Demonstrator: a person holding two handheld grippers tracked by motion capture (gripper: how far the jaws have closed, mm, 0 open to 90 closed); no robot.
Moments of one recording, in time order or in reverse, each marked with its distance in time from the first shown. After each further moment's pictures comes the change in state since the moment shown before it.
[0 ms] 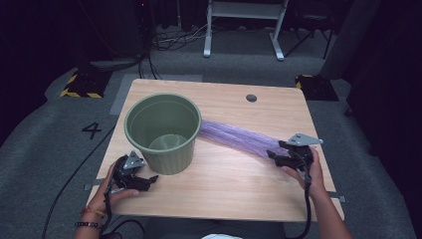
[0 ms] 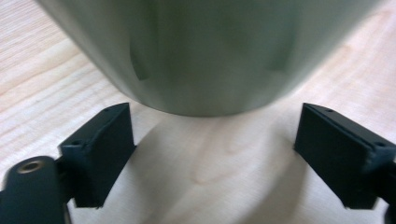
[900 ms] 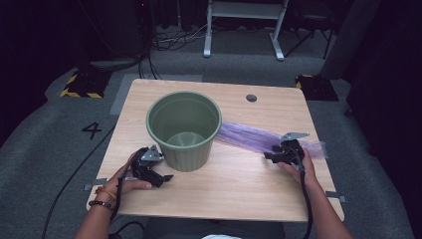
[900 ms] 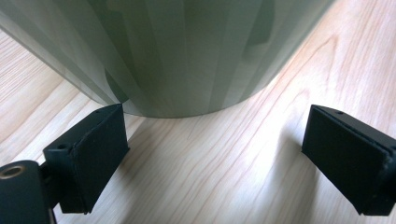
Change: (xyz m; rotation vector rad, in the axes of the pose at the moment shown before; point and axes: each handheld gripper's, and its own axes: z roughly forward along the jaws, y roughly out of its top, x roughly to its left) left arm -0.013 0.038 0.039 0.017 -0.214 0.184; right arm -0.045 -0.032 0.058 0.159 0.083 0.078
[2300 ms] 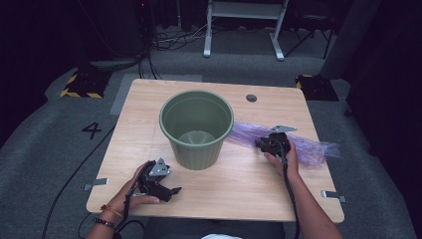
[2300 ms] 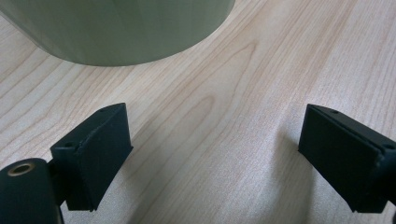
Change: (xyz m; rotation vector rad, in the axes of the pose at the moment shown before) left arm -0.051 -0.001 -0.001 -0.009 0.016 -0.031; right arm 0.014 0.028 0.036 -0.080 -0.096 0.073
